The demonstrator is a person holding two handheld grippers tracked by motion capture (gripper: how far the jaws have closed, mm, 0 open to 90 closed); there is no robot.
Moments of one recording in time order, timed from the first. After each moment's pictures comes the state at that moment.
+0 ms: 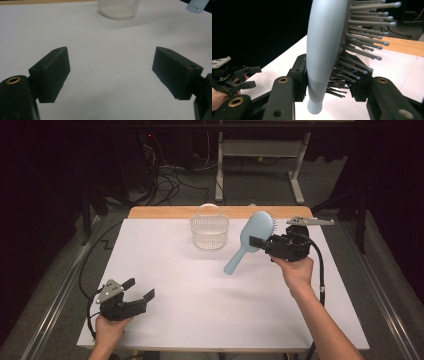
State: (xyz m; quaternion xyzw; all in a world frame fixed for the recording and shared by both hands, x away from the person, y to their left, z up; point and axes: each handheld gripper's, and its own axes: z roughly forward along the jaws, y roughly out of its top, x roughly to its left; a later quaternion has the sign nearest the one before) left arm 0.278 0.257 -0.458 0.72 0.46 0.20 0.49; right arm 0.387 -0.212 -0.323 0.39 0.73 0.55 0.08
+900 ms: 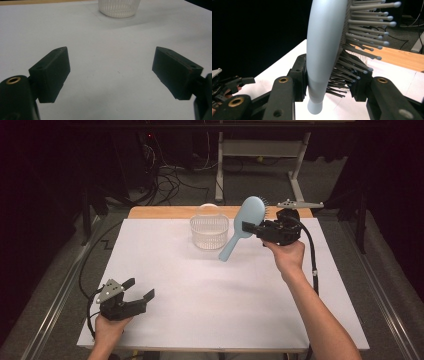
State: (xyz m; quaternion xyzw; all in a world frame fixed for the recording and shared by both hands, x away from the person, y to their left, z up) left arm 0.278 0.258 -0.457 0.72 0.45 0.20 0.48; right arm 0.417 -0.192 -0.303 0.39 0.74 0.55 0.10
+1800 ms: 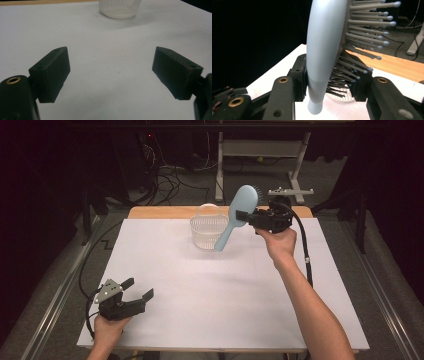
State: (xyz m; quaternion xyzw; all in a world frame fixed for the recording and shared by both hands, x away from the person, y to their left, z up) left arm 0.279 0.260 -0.457 0.72 0.46 0.20 0.49; right arm 0.444 -0.174 -0.291 0.40 0.73 0.54 0.11
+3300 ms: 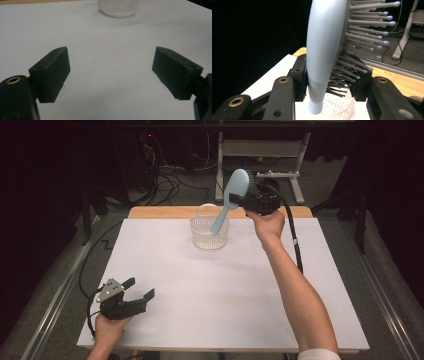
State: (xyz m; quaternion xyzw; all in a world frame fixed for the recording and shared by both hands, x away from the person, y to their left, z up) left arm 0.281 0.258 -0.458 0.72 0.45 0.20 0.48; right arm 0.489 -0.149 -0.278 0.42 0.72 0.53 0.15
